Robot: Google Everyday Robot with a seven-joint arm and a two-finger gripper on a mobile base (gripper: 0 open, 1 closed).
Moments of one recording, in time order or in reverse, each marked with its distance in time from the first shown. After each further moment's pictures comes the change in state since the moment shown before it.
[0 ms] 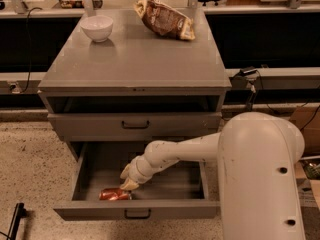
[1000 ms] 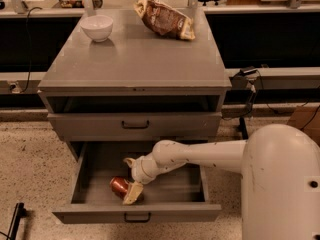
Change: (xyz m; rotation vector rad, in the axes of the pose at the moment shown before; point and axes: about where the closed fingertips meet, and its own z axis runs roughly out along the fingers) arm -0.006 0.007 -0.016 -0.008 -0.107 0.001
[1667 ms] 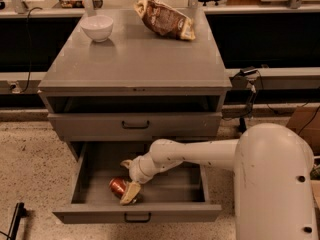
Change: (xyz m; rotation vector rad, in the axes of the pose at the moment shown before) arm 0.000 -0.001 0.011 -0.033 -0.007 0.018
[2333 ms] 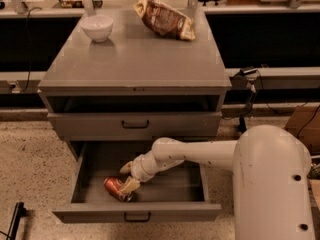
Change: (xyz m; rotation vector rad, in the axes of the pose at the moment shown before) arm 0.006 -0.007 0.005 -0.012 -0.017 0.043
